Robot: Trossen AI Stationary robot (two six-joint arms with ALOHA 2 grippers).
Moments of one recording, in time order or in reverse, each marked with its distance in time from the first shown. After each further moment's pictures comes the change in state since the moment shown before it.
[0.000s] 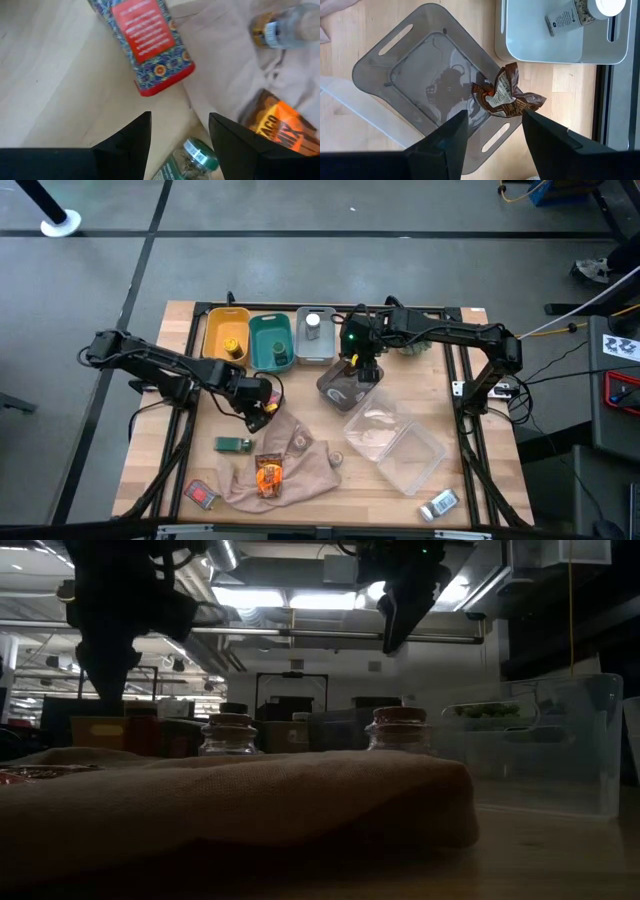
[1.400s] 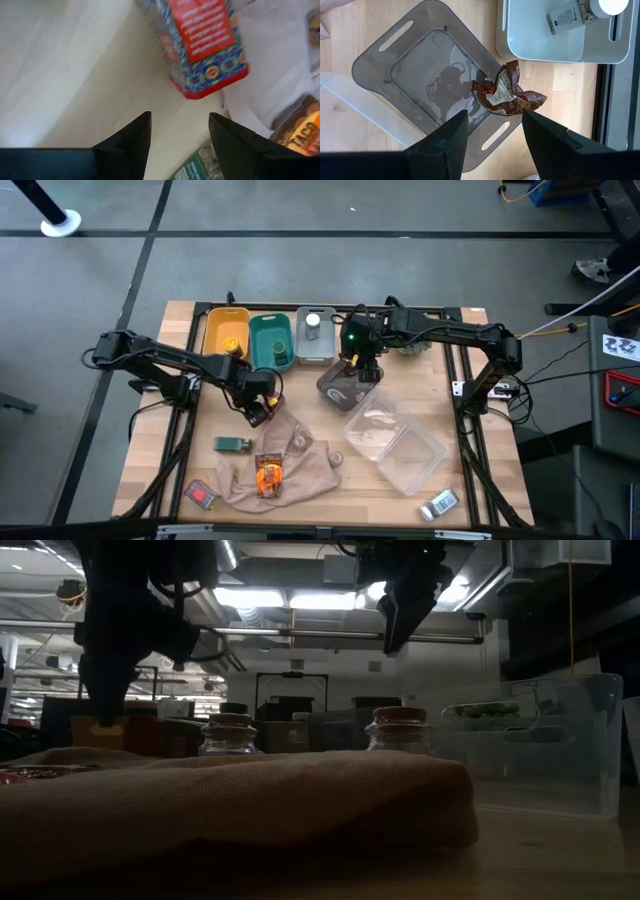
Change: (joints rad) left arm 0.086 0.064 0.000 -0.072 0.021 0.048; right arm 0.000 0.001 0.000 -0.008 0.000 -0.011
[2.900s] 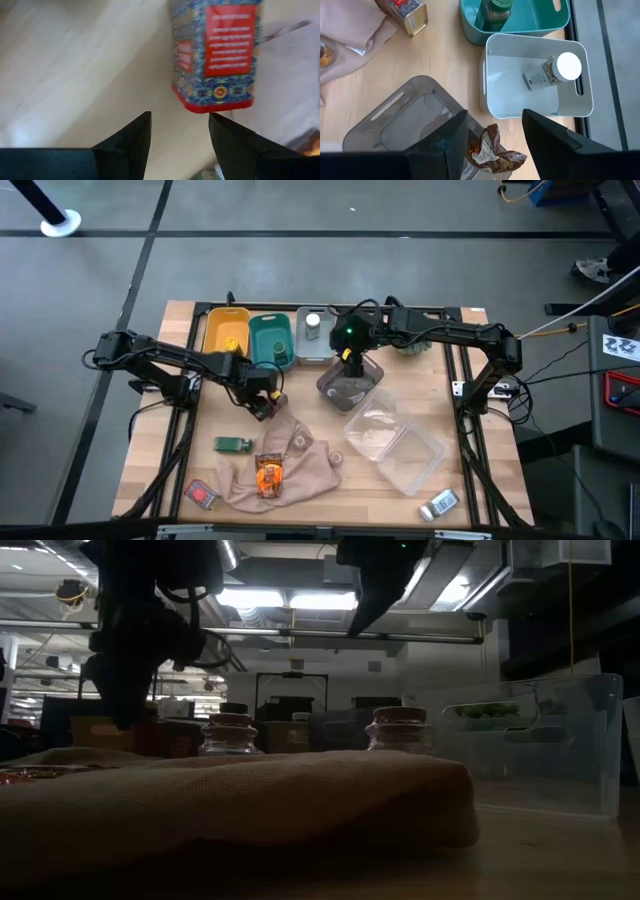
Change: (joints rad) left arm 0.033 0.007 0.001 0.031 -0.065 -0.074; right arm 0.000 0.000 0.000 0.258 0.000 0.004
